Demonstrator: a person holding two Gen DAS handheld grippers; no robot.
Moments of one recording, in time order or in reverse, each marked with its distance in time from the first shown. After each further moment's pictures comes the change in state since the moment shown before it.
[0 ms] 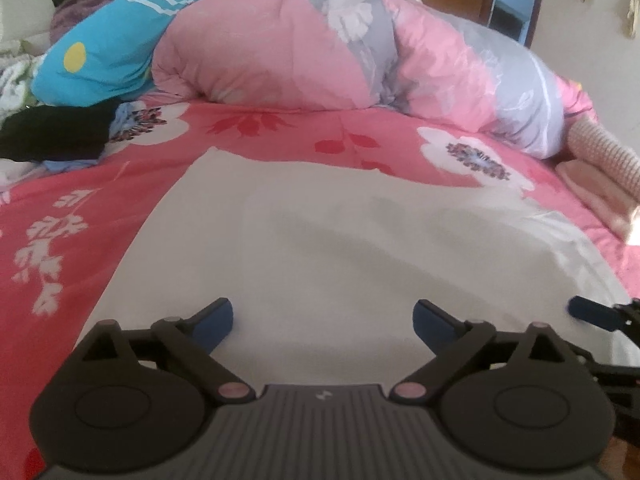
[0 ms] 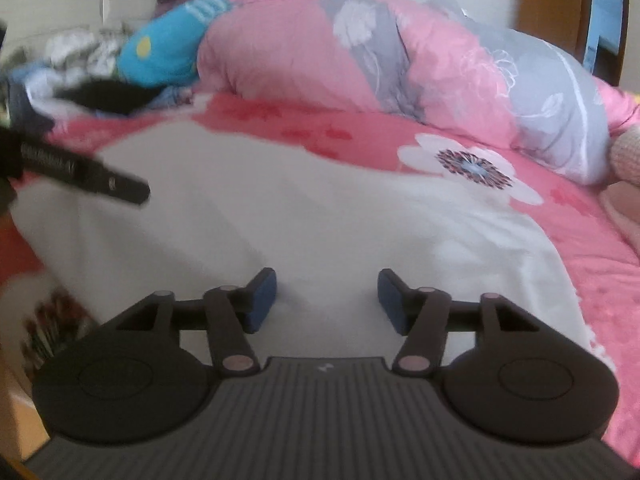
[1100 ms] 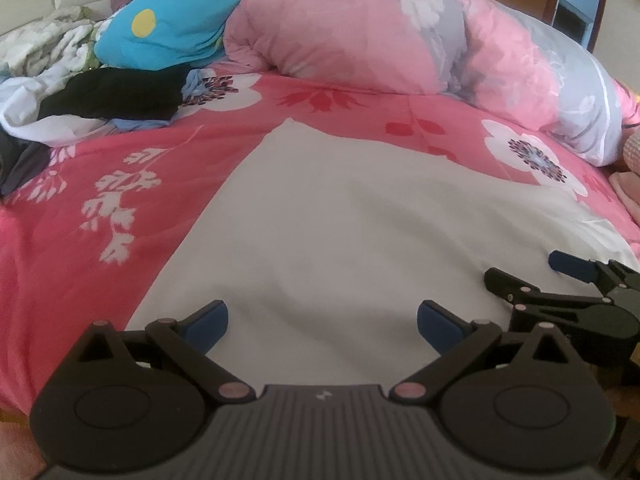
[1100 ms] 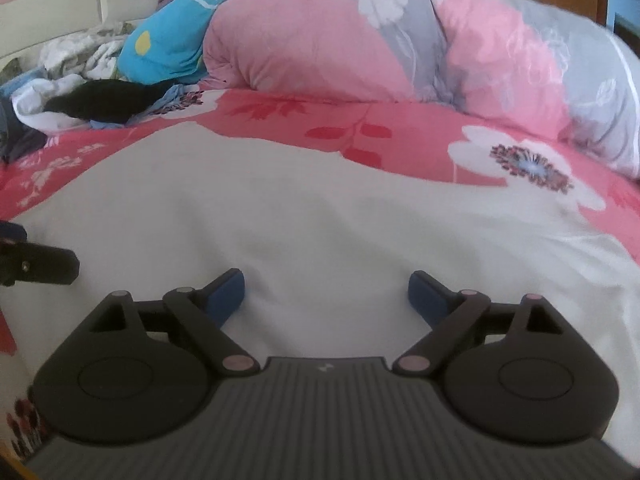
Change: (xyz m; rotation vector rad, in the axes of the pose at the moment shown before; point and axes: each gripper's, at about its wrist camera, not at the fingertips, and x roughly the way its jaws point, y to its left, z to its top) left arm -0.014 0.025 -0.004 -0.116 0.072 0.138; right arm 0.092 0.018 0.033 0.044 0.062 0.063
